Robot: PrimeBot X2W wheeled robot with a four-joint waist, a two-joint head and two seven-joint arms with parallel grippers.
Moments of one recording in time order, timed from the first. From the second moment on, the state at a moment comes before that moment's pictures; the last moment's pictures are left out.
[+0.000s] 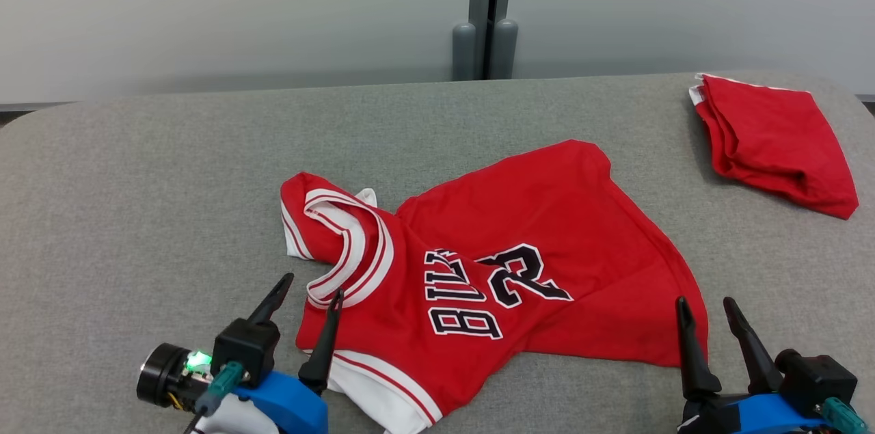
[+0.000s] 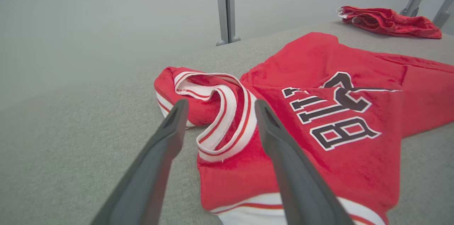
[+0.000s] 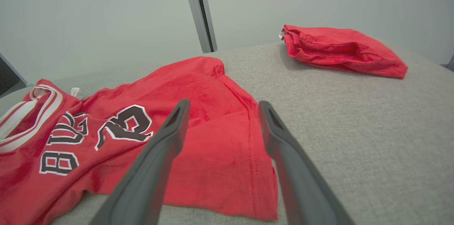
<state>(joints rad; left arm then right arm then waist) -0.07 0.34 -0.48 0.09 -0.29 0.04 -0.03 0.00 -0.05 -0.04 0.26 0.22 0.13 -0.26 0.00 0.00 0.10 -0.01</state>
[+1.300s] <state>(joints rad) -0.22 0.29 -0.54 0.49 -0.37 -0.05 -0.16 0.01 -0.05 -0.06 0.29 0.23 0.13 -0.26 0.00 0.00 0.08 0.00</state>
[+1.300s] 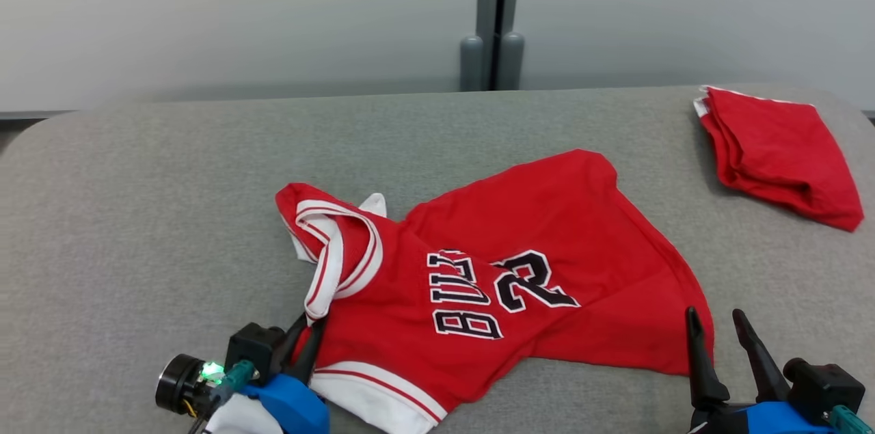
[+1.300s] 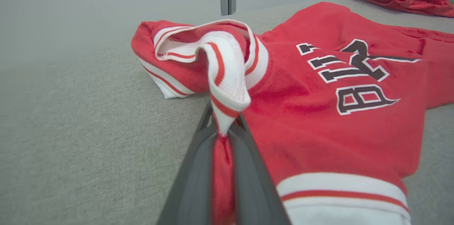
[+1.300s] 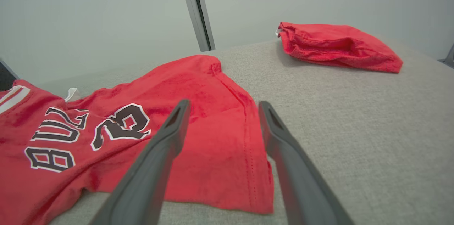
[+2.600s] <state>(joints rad) -0.27 0.33 -0.51 0.27 -0.40 -0.01 -0.08 -0.06 -0.05 -0.06 0.33 0.21 0.13 -0.26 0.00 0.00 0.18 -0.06</state>
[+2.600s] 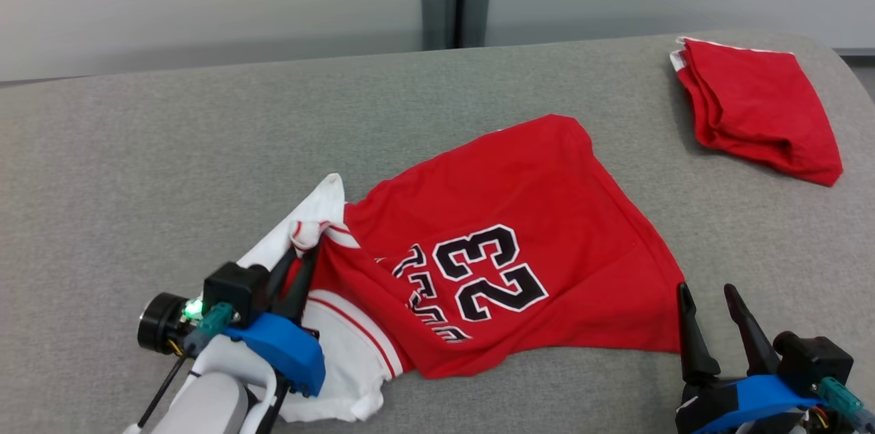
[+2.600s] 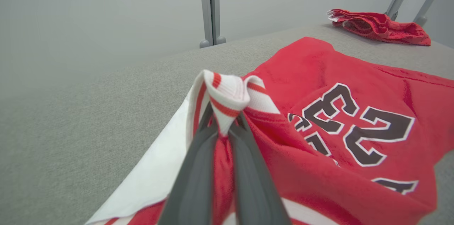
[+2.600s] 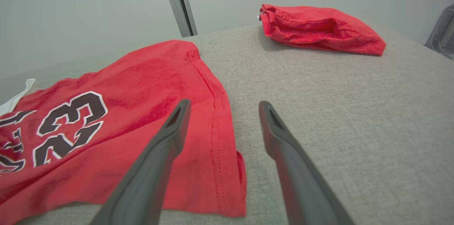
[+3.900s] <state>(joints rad) -0.12 0.22 -0.31 0.42 -0.26 -0.07 -0.26 -0.05 -0.05 -0.06 0.36 0.23 0.13 -0.26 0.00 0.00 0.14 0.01</state>
